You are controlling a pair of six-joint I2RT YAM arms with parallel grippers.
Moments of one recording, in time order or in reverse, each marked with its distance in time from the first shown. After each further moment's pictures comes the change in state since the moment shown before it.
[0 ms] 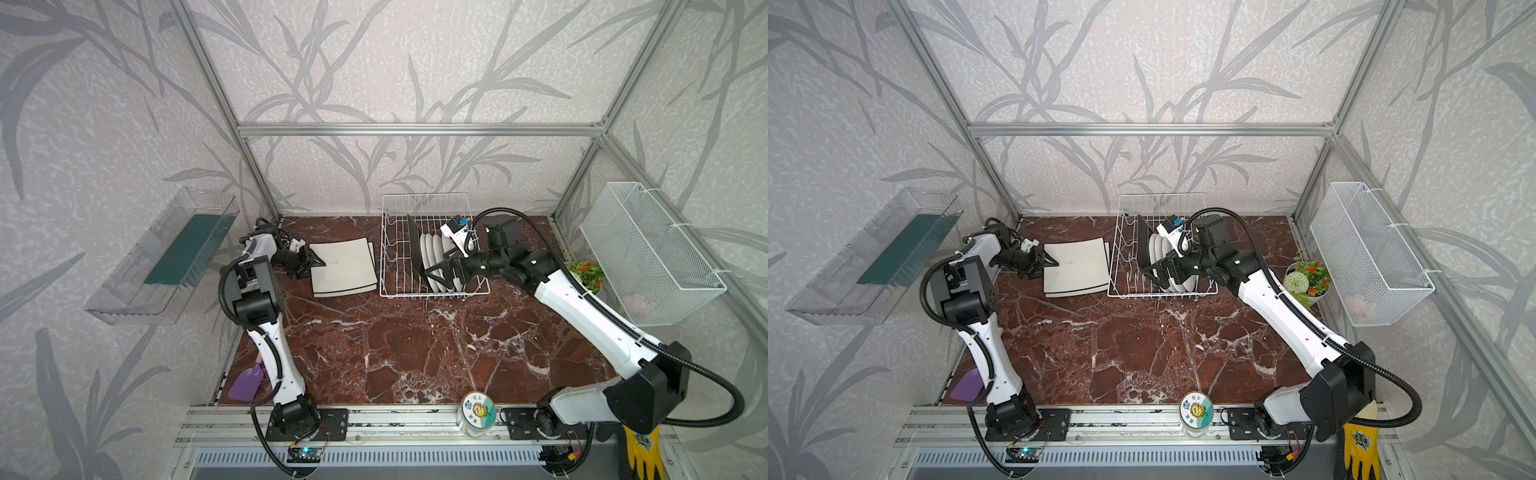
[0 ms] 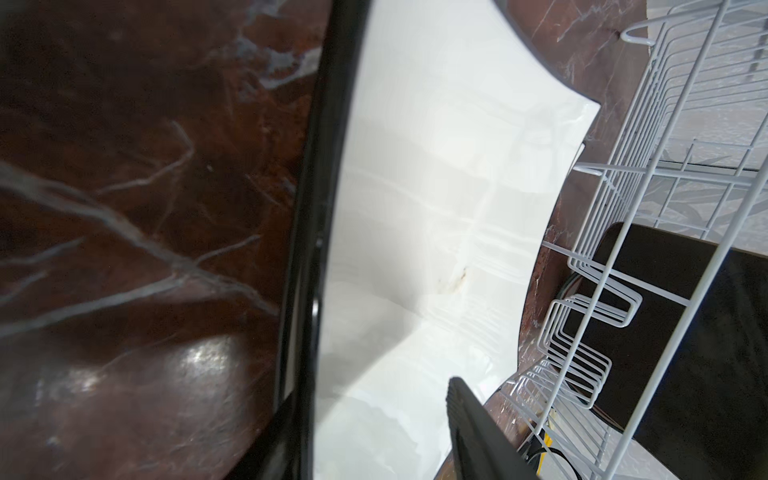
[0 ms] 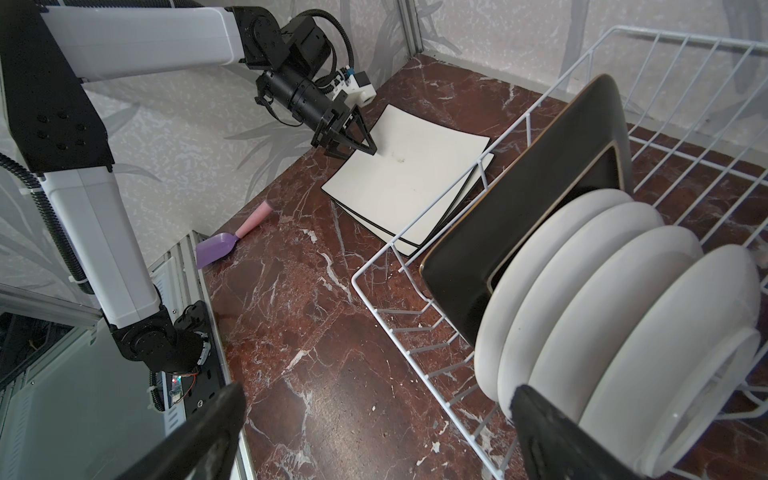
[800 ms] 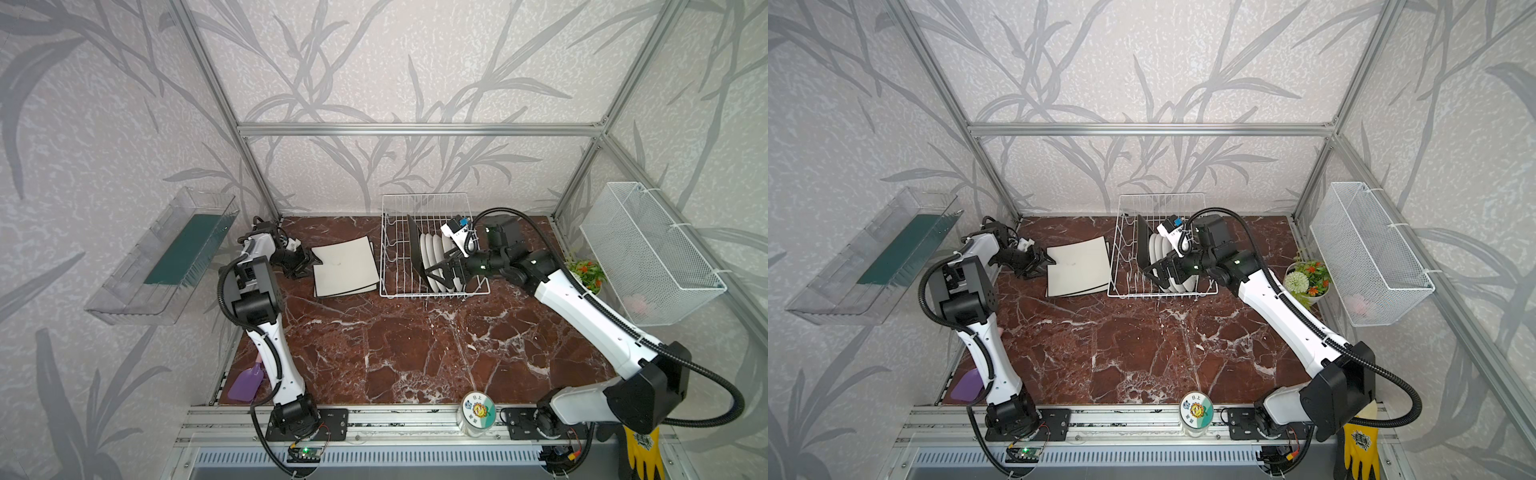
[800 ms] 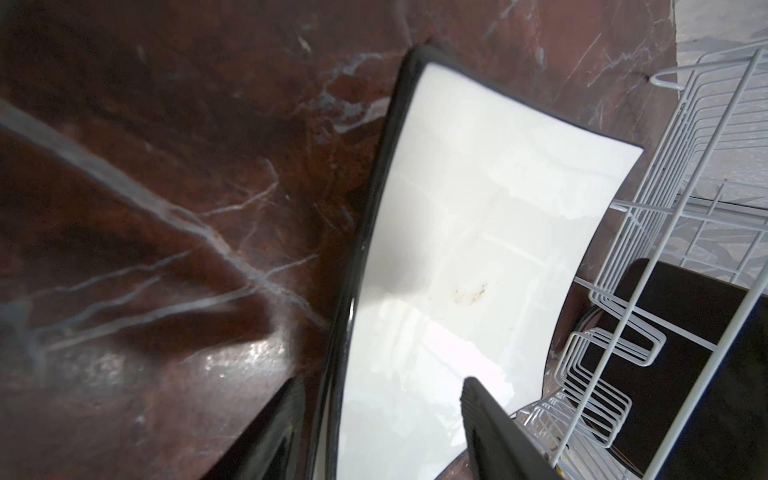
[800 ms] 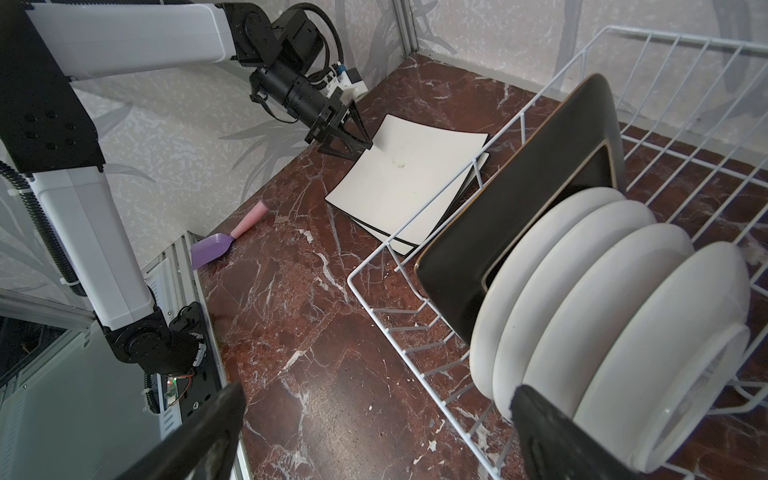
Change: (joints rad) left arm 0.012 -0.011 0.002 0.048 -0.078 -0.069; right arm 0.000 0.000 0.001 -0.007 0.018 -0.001
